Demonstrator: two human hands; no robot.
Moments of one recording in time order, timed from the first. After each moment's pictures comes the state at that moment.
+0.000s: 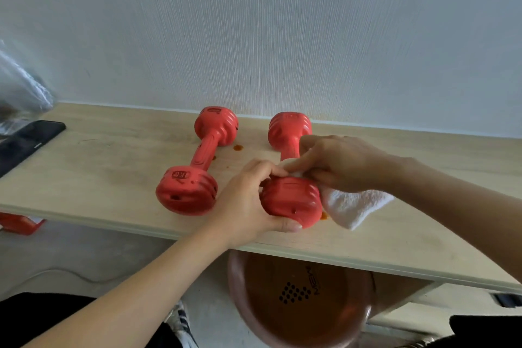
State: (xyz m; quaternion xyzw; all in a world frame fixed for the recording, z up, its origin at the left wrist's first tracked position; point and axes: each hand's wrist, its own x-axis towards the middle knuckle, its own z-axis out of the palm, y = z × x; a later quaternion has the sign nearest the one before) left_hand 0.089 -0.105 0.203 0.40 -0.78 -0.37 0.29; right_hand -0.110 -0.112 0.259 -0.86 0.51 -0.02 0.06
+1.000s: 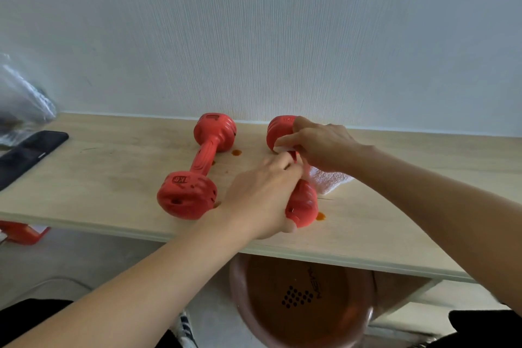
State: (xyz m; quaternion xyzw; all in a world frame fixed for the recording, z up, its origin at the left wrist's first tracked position) left_hand 0.062 -0.098 0.244 0.39 -0.91 -0.08 0.07; right_hand -0.106 -0.152 0.248 -0.80 0.60 -0.01 -0.02
